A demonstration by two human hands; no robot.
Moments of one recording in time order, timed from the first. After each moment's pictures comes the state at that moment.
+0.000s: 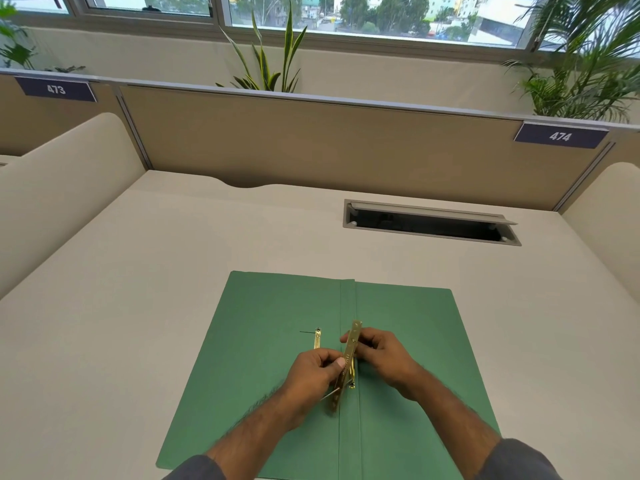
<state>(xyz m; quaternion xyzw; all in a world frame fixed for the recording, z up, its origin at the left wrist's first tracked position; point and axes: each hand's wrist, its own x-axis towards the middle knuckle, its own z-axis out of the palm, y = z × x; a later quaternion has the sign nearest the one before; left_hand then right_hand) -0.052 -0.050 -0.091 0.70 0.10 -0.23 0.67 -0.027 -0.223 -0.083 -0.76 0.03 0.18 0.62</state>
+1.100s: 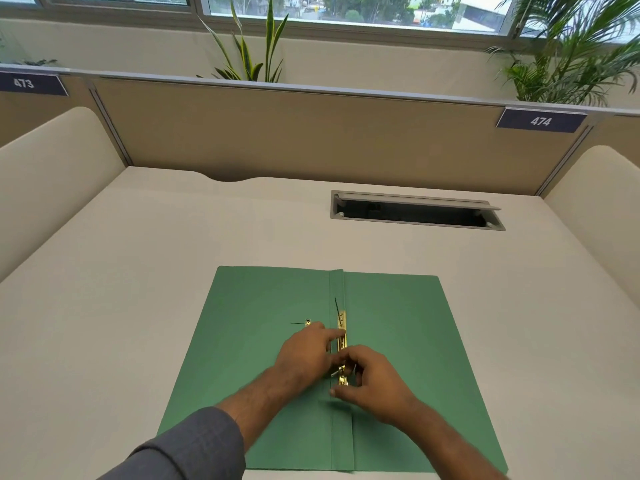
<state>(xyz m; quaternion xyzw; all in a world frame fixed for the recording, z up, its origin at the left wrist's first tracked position) -0.017 -0.059 -0.095 0.95 -0.16 -0.13 0.25 -0.082 -0.214 -0.083 -0.88 -0.06 0.12 0.45</state>
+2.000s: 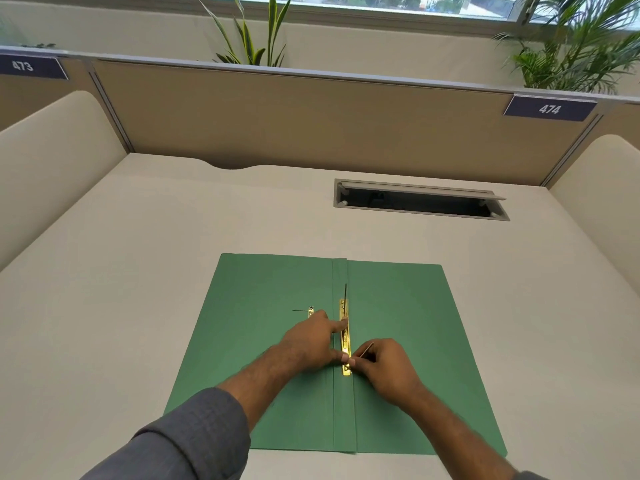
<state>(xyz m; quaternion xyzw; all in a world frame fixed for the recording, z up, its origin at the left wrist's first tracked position) -0.012 -0.056 -0.098 0.93 -0.19 -0.24 0.19 -0.079 -0.220 -0.087 -0.91 0.06 0.12 0.40</state>
